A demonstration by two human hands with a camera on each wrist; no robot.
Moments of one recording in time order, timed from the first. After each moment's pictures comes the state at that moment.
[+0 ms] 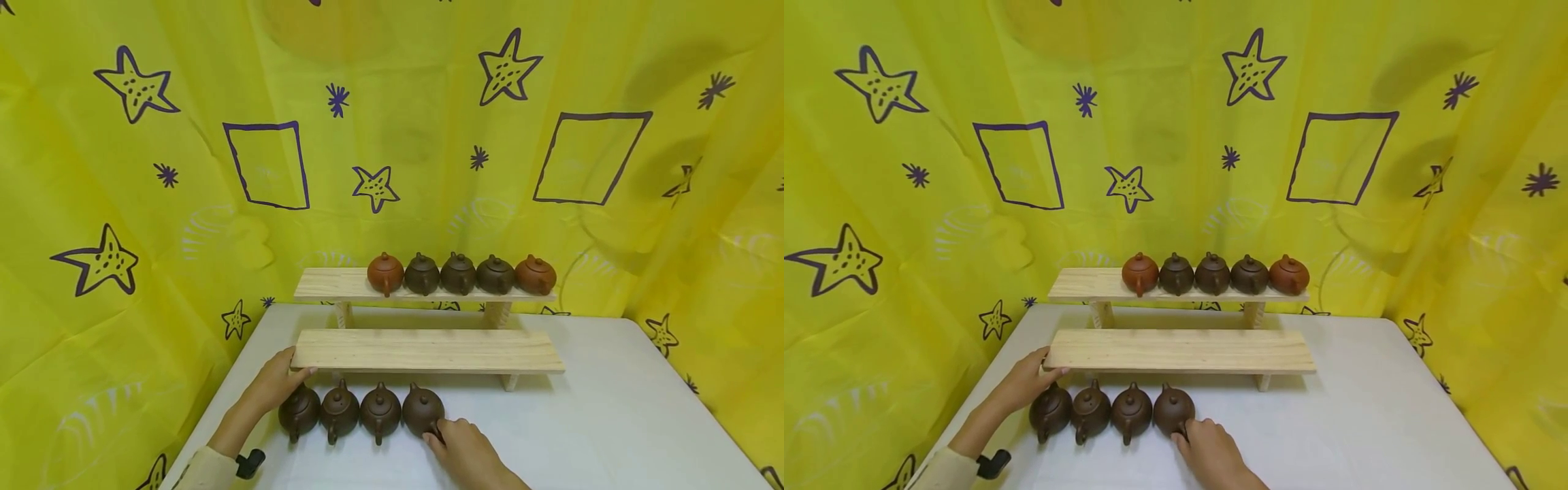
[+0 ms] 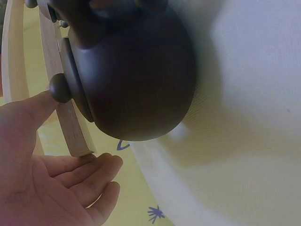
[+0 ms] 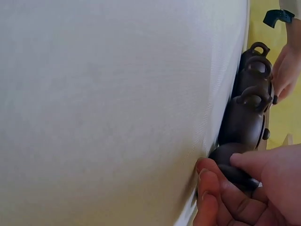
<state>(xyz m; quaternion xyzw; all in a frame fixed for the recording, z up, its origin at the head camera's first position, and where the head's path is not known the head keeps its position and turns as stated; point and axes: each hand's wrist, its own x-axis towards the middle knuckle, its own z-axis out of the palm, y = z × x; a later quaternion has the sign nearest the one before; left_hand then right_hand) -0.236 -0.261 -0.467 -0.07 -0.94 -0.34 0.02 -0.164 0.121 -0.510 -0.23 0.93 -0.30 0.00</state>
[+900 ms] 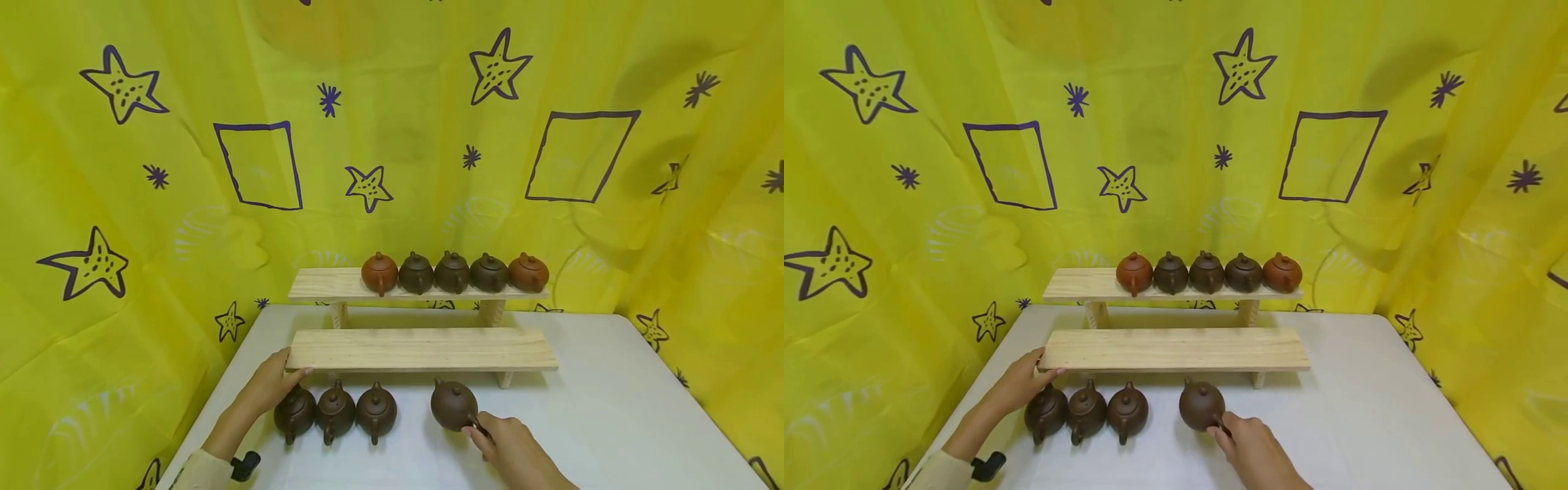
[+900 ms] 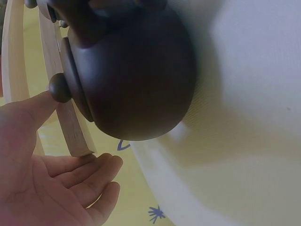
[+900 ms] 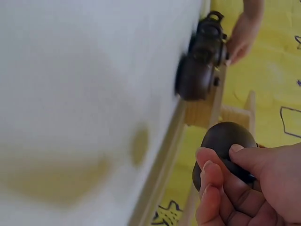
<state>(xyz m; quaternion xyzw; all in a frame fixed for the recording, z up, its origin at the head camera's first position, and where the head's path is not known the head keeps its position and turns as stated) -0.235 -0.259 -0.464 -0.07 -0.94 -0.34 0.02 -0.143 0.184 -0.475 -0.24 0.92 -0.32 -0.04</state>
